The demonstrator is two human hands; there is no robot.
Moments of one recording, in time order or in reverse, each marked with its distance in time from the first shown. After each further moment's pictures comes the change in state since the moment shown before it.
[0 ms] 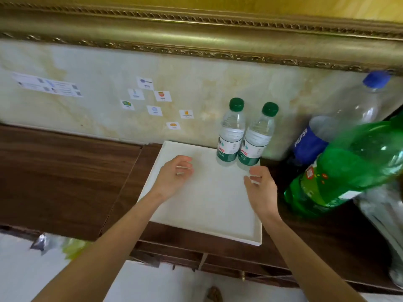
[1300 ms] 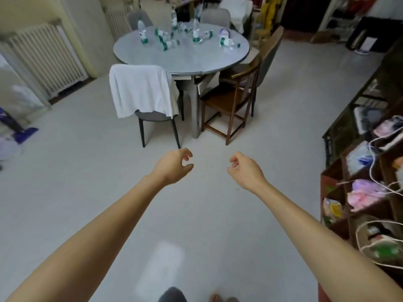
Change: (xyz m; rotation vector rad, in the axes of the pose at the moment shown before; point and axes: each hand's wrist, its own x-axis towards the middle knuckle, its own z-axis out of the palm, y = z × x) left_hand -0.870 -0.345 -0.697 0.305 1.161 -1.247; right_hand -0.939 -0.367 0.736 -0.417 -1.700 -1.428
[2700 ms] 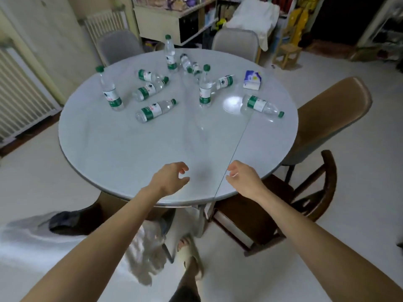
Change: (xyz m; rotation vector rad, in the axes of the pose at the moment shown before) left_hand 0.986 -0.165 -0.191 -0.054 -0.084 -0.129; right_hand 1.019 -0.097 -0.057 0.021 -0.157 -0.020
